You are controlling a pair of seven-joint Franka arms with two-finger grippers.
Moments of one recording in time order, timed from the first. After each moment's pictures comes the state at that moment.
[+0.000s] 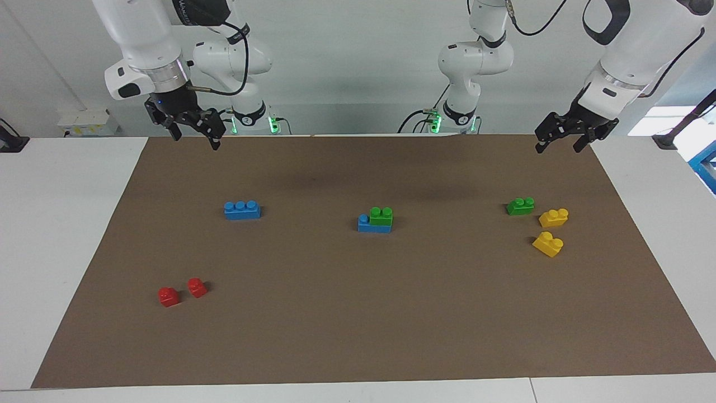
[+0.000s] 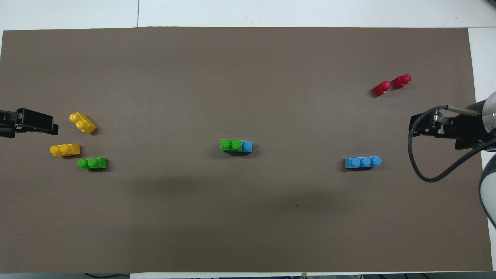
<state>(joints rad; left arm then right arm) 0.01 -0.05 -0.01 -1.65 -0.05 1.55 0.02 0.01 -0.13 0.06 -1.74 -0.01 1.58 0.38</state>
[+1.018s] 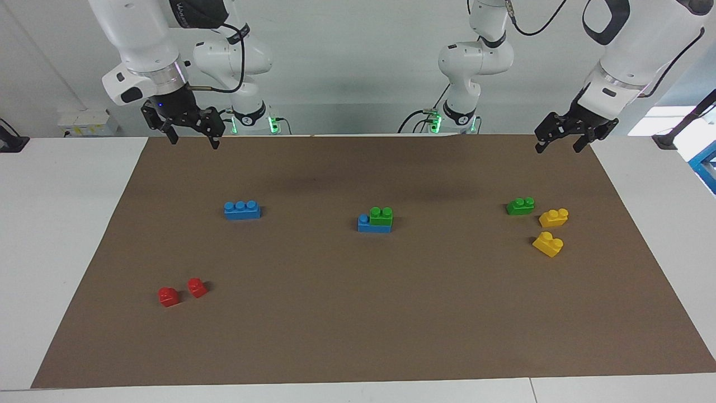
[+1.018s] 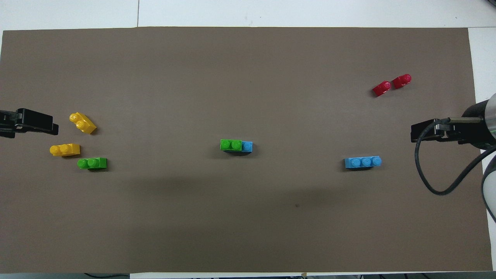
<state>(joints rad) 0.01 -0.05 -0.01 -1.65 -0.05 1.55 0.02 0.01 -0.13 0.06 -1.76 -0.01 1.60 0.32</state>
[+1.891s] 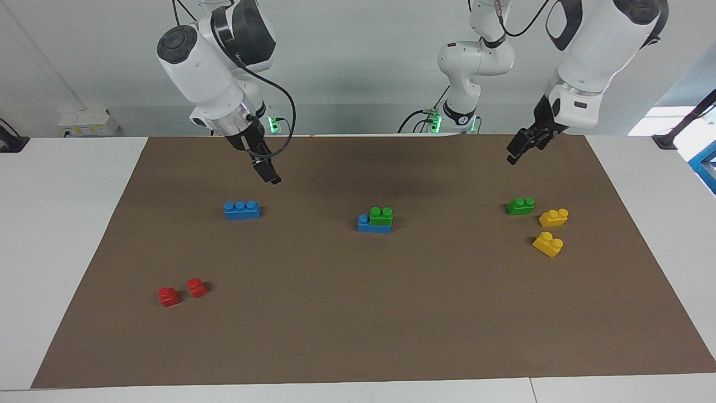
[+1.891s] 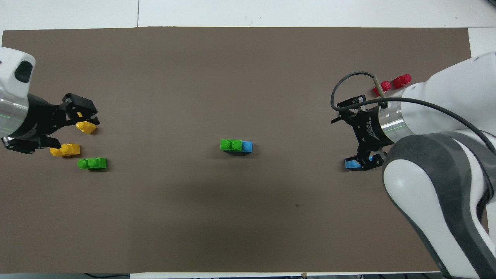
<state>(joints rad) -0.15 -0.06 -0.03 -1.72 -0.05 1.63 -0.75 0.17 -0.02 0.07 -1.86 0.31 1.83 1.45</state>
